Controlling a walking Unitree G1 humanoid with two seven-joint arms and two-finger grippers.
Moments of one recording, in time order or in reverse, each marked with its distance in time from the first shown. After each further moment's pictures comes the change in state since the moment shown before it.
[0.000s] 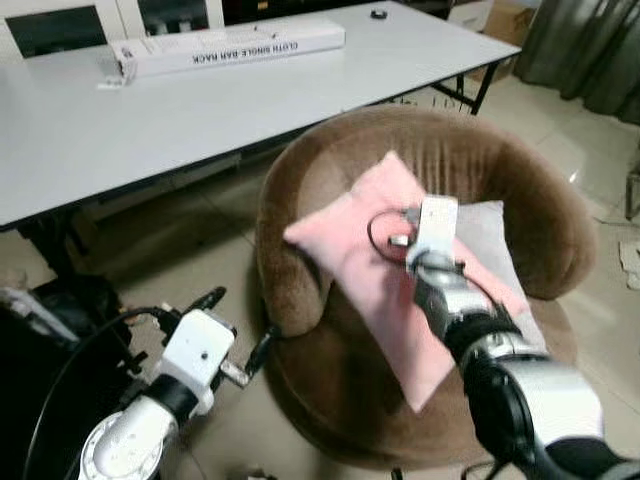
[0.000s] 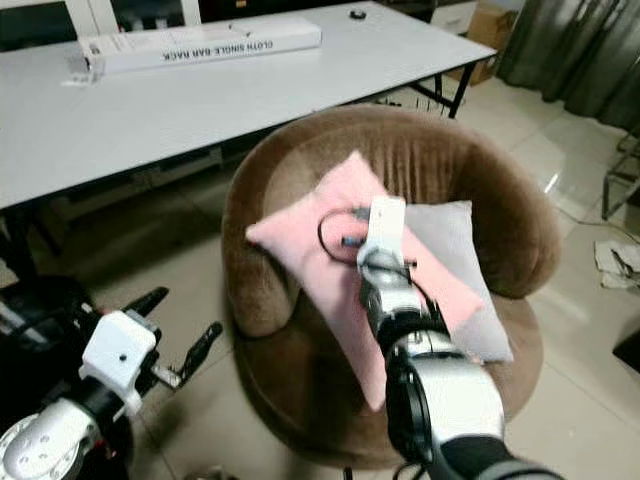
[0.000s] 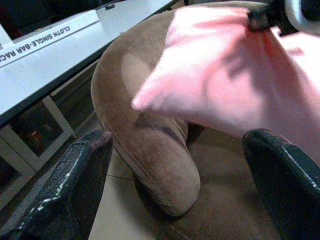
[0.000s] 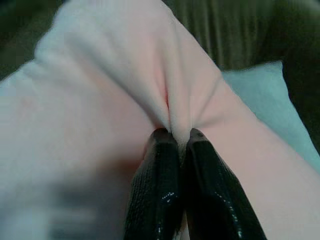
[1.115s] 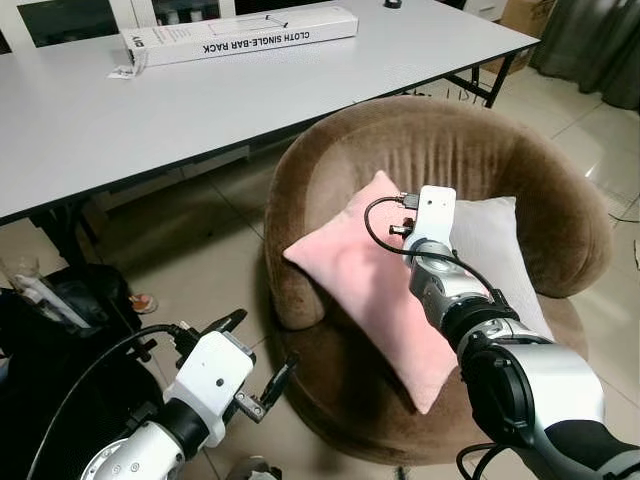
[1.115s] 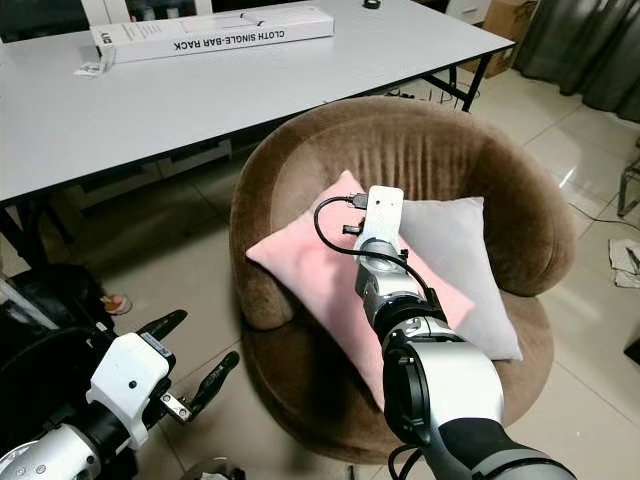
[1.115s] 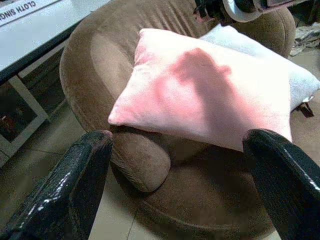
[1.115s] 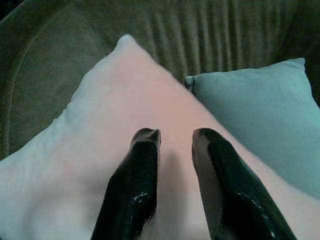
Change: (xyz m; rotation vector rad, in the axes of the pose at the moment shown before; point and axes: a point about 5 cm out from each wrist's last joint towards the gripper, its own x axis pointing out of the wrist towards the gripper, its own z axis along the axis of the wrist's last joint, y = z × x) left arm -0.014 -0.023 0.014 -0.025 0.050 -0.106; right arm 0.002 0.003 0.006 0.012 0.015 0.018
